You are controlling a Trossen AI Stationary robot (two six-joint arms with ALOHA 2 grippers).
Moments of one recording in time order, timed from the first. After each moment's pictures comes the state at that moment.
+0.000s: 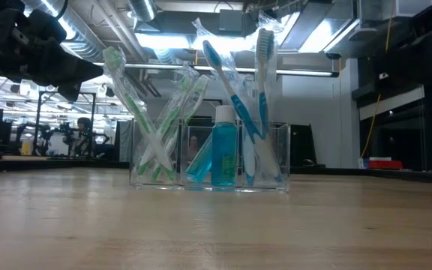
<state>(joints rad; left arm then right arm) 0.06 0.07 0.01 0.02 -0.03 -0.18 0.12 0.00 0.05 -0.09 -0.01 -0.01</state>
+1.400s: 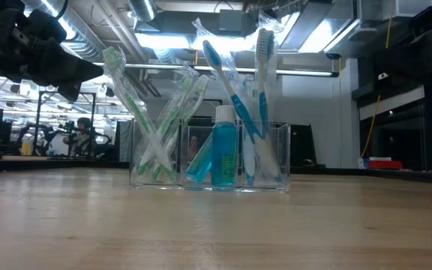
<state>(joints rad) 0.06 0.07 0.01 0.02 -0.03 -0.18 0.12 0.00 0.02 0.01 -0.01 0.02</state>
